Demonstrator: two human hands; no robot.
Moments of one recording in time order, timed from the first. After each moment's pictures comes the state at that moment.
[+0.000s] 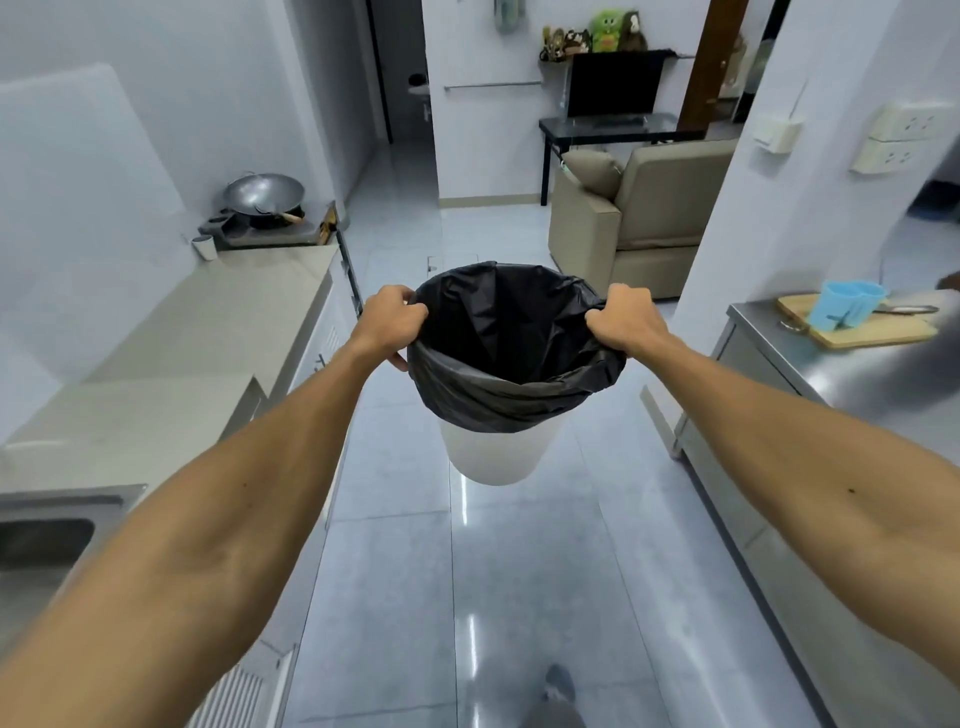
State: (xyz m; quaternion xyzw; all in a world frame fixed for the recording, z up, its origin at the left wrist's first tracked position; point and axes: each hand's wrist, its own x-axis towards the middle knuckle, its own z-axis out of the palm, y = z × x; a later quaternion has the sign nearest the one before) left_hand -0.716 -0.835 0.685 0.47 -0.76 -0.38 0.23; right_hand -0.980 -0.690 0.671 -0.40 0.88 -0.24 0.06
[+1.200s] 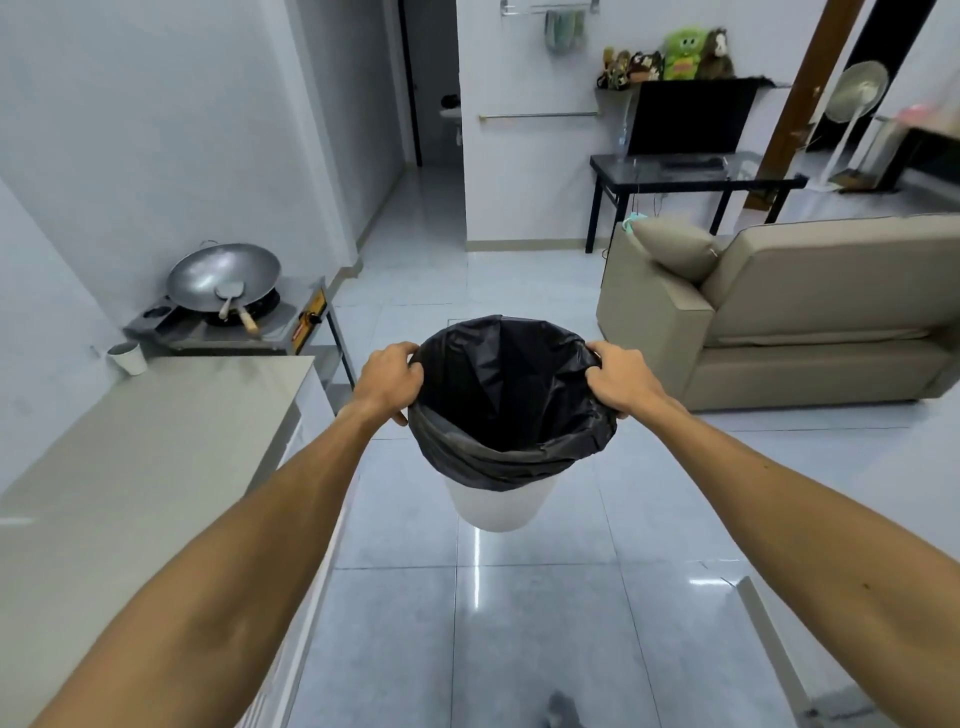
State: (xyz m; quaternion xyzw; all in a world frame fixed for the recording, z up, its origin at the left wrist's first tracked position) left_hand -1.069 -1.518 0.641 0.50 -0.79 -0.28 0.20; right_hand -1.350 -1.375 0.636 -0.48 0.83 -0.25 0.14
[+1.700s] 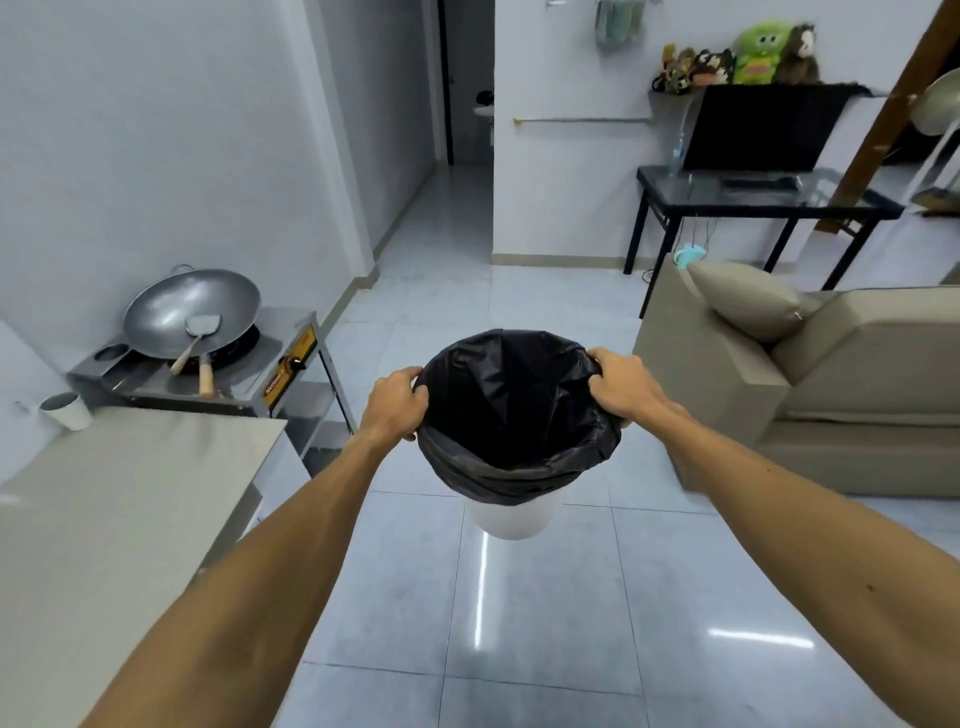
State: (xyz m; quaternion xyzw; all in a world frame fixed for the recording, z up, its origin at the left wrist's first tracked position) left_hand -1.242 -1.809 0.595 0.55 -0.75 -0.29 0.22; right_hand -1.539 -1.704 0.618 -0.53 0.82 -0.19 0.14
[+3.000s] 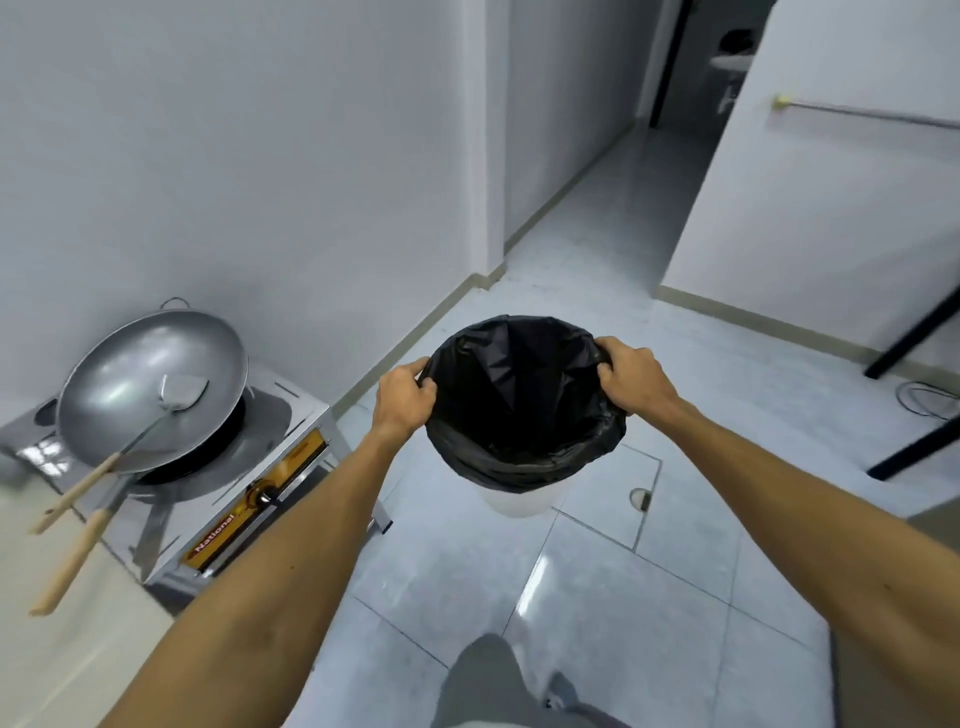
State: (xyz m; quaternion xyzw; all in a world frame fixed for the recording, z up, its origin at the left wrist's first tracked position) left_hand -1.409 -2.551 0.503 0.70 -0.59 -0.25 0.31; right_hand -1.735 -2.577 0.537 -0.70 0.67 -0.18 0.16
